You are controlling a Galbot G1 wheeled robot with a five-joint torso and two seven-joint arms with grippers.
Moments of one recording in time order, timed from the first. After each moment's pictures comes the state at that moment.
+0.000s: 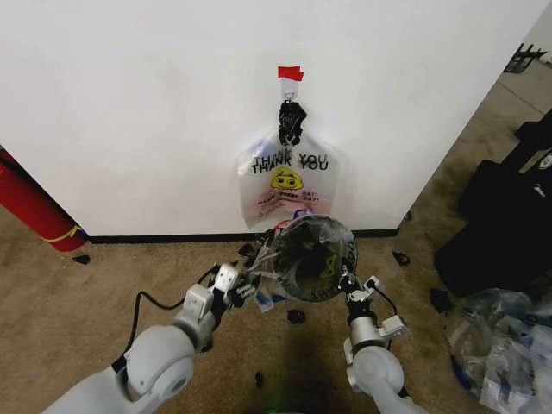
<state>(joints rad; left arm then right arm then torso) 1.19 -0.80 -0.02 -2.20 -0.56 0.56 -0.32 -1.33 1.37 0.28 1.76 0.96 0.25 0.06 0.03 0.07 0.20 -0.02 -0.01</state>
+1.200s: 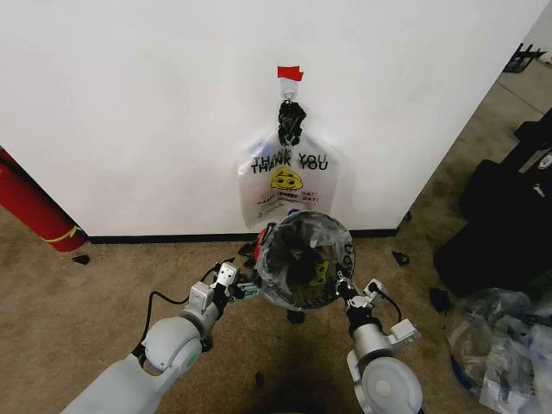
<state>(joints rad) 1.14 -0.90 -0.05 -1.90 -0.42 0.24 -0.04 -1.42 1.30 0.27 1.98 1.01 0.08 0.21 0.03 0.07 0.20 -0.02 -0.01</state>
